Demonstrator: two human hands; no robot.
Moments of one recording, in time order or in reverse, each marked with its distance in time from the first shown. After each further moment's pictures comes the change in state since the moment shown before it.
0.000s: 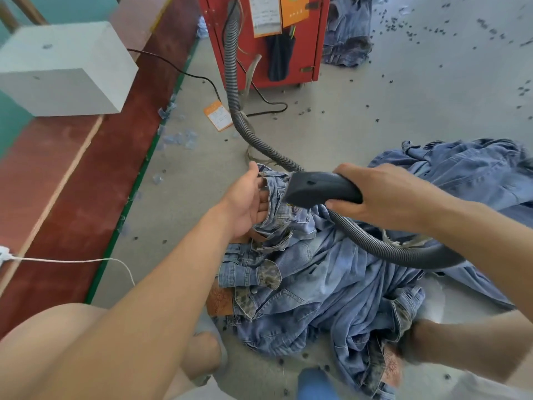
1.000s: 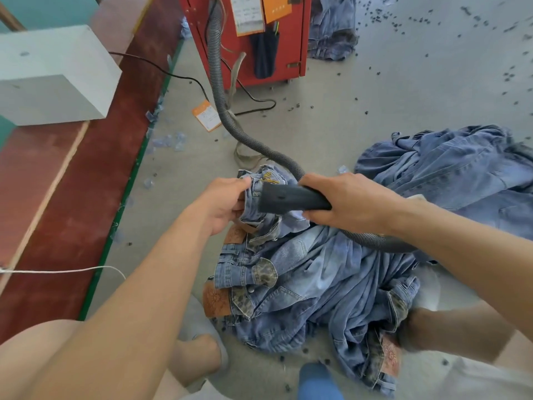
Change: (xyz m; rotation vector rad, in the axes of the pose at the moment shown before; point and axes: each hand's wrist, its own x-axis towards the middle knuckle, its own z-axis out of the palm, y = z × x) left_hand -0.006 0.010 -0.011 0.275 0.218 0.064; right_hand 0.010 -0.010 0.027 0.056 -0.071 -0.068
